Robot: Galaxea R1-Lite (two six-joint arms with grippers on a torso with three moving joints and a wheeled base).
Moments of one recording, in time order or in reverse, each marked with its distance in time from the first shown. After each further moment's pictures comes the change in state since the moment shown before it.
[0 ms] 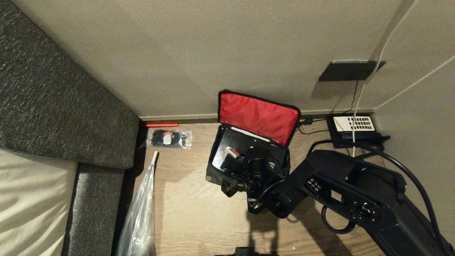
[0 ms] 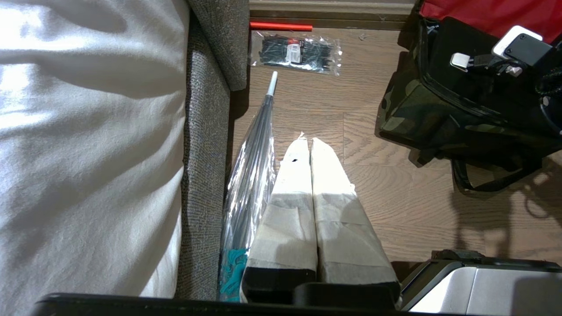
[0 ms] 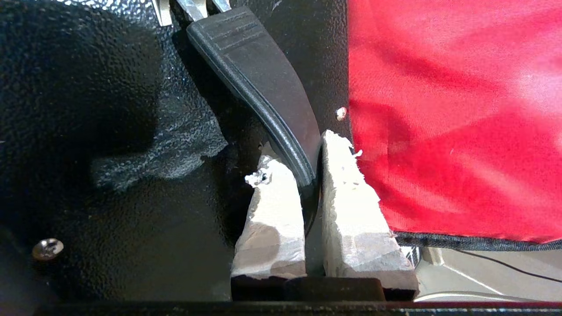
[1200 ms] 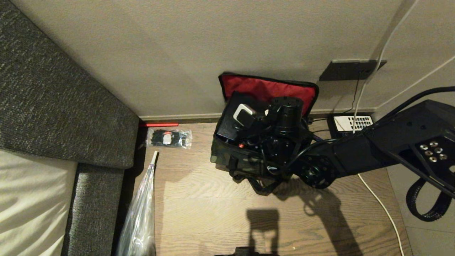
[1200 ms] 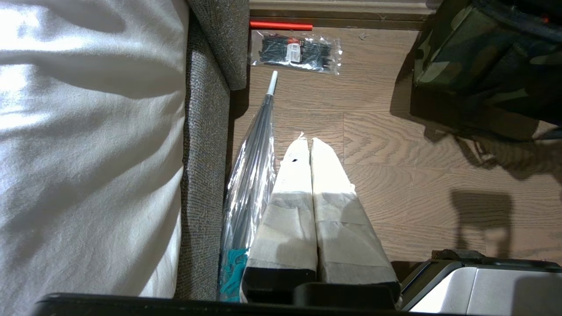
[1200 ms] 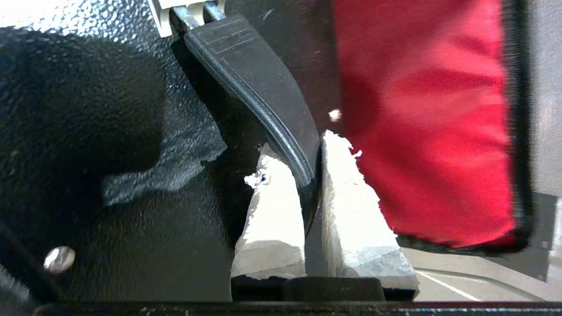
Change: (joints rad) left arm 0.000 0.000 0.000 0.000 0.000 0.000; right arm 0.024 -0.461 0.126 0.213 -0.006 -0.024
